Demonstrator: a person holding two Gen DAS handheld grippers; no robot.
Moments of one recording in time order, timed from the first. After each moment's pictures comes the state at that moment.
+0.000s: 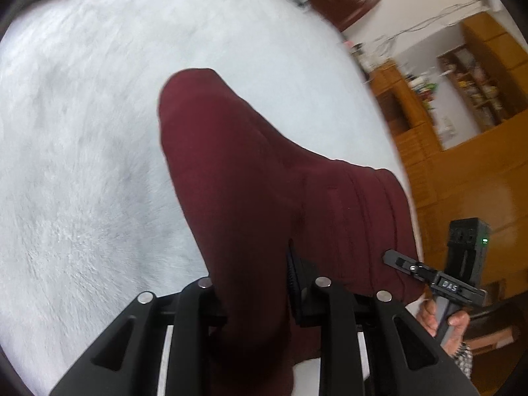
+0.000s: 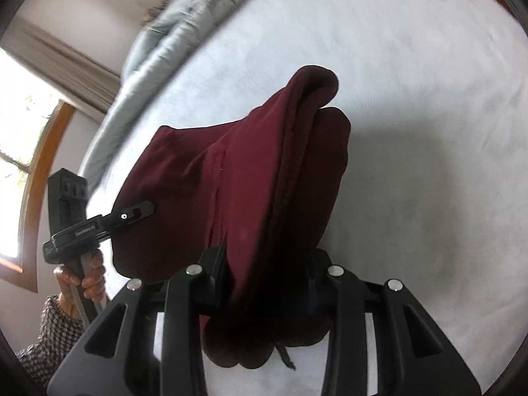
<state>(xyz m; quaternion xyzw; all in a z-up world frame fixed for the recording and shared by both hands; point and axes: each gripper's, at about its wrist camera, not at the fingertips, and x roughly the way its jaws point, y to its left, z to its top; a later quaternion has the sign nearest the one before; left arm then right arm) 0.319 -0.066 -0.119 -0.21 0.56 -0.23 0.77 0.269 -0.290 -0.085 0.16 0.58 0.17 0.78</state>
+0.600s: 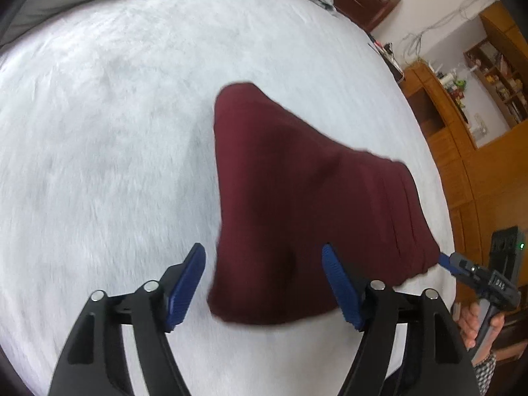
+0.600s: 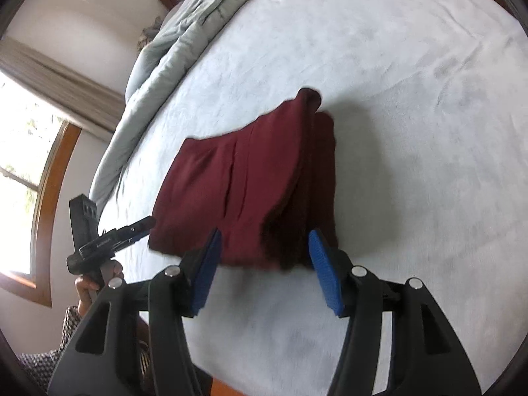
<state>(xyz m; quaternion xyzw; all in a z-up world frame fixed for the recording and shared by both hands) 0.269 -0.051 -0.103 -0.16 0.56 -0.17 0.79 0.201 -0.321 -0.049 0.21 0.56 0.17 0.78</state>
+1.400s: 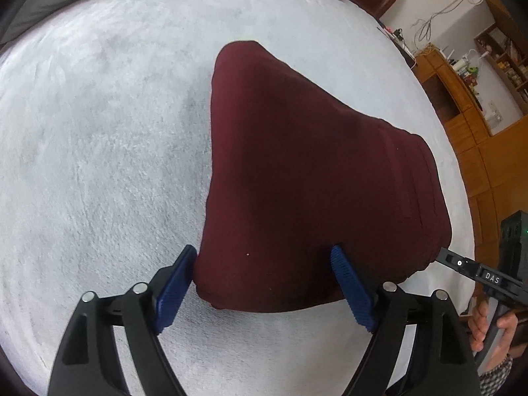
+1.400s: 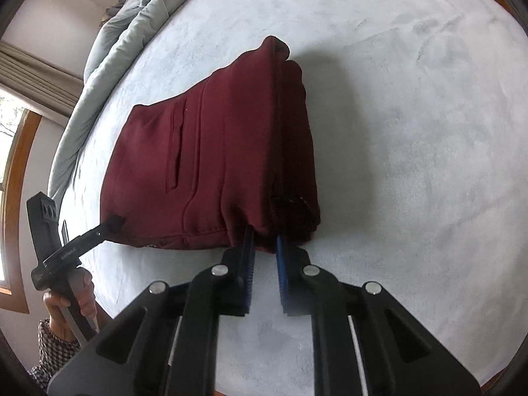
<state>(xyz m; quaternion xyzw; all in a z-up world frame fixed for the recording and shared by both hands) 0.264 -0.086 -0.120 -0.14 0.57 -0.15 0.79 0.206 -0.299 -0.097 0.16 0.61 0.09 0.77</state>
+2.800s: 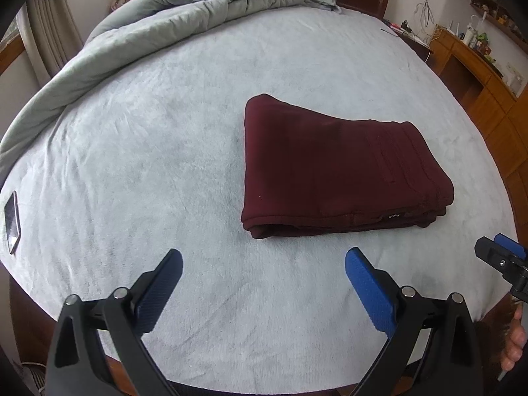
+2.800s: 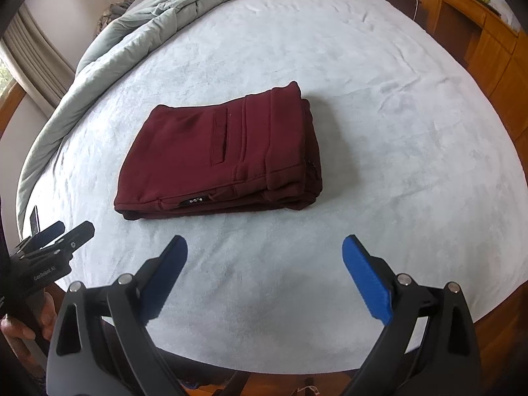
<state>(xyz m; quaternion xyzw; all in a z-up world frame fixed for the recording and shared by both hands) 0.180 -0.094 -0.022 -0.01 0.52 -0.05 0.85 0.126 -0.230 -0.016 0.06 0.55 0.01 0.83</state>
